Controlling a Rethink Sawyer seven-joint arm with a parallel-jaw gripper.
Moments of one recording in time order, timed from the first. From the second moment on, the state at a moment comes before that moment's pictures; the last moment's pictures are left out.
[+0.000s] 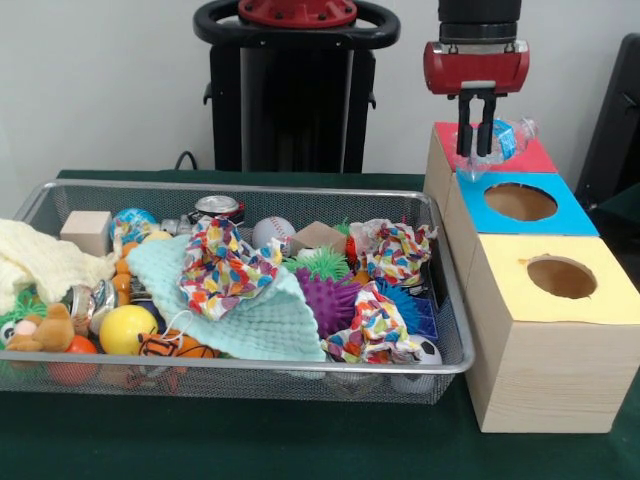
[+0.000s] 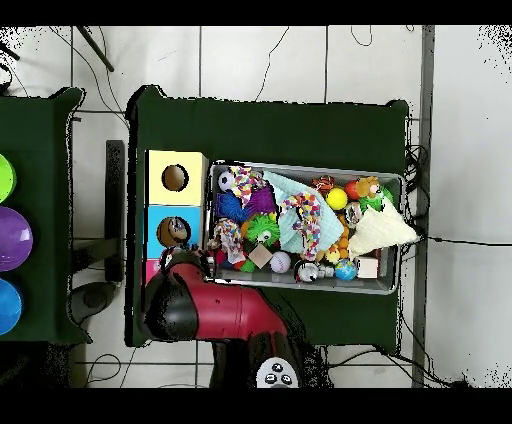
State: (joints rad) arm -0.07 -0.89 0.07 2.10 0.09 0.12 1.67
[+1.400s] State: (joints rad) arm -0.07 -0.79 0.07 1.91 0.11 0.13 1.67
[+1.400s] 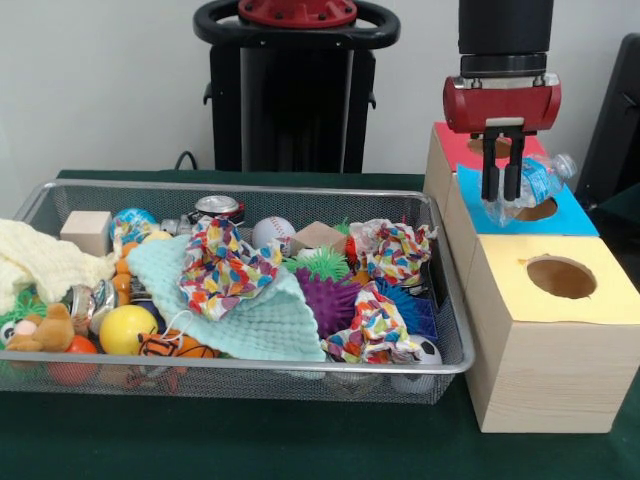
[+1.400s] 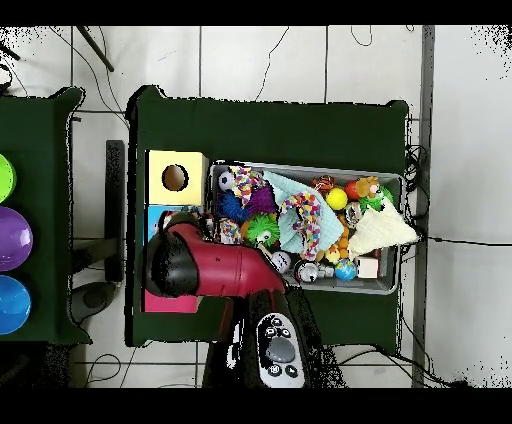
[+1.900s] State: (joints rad) arm -0.07 -0.78 0.07 1.89 0.11 0.13 1.67
